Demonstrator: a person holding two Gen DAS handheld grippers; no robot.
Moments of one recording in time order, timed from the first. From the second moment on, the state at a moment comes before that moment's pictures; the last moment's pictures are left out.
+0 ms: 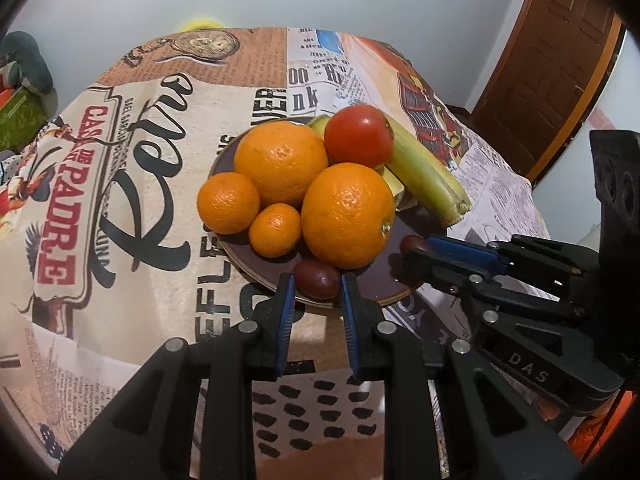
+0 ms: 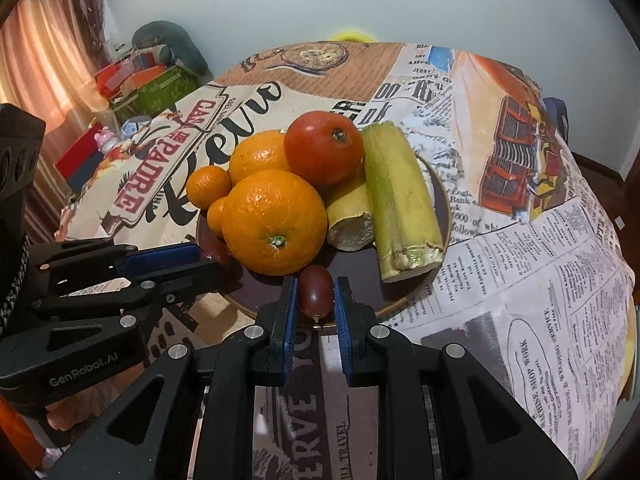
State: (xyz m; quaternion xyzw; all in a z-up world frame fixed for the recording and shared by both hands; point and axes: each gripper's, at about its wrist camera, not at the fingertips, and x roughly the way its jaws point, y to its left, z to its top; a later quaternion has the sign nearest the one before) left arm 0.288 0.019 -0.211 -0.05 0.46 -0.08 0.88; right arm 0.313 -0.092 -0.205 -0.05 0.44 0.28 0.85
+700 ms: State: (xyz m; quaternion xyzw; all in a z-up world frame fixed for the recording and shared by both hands) left arm 0.235 0.029 -0.120 -0.05 0.36 -0.04 0.93; right arm 0.269 -0.119 -0.120 -0.03 0.35 0.26 0.90
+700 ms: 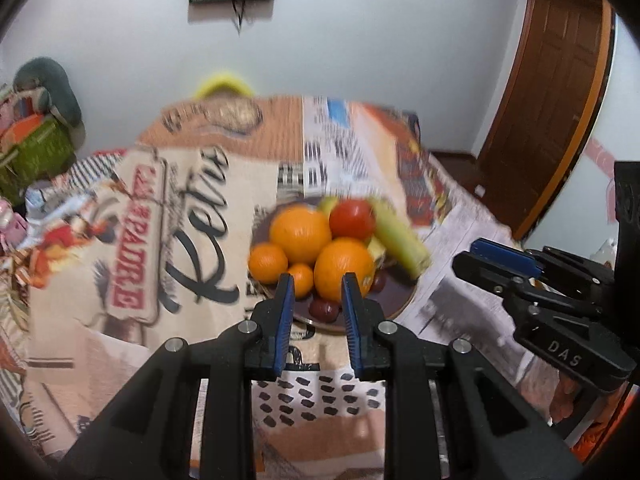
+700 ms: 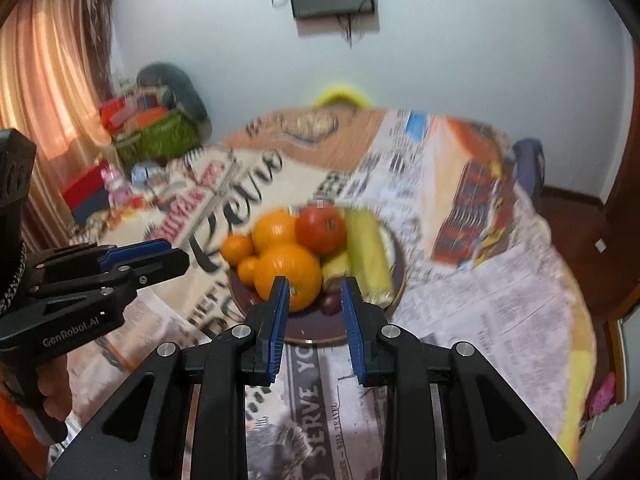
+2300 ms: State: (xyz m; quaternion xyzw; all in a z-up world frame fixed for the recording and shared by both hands) left arm 0.041 0.001 0.035 -0.01 0.09 0.00 1.00; right arm 0.098 -0.157 0.013 0.00 0.08 0.18 0.98
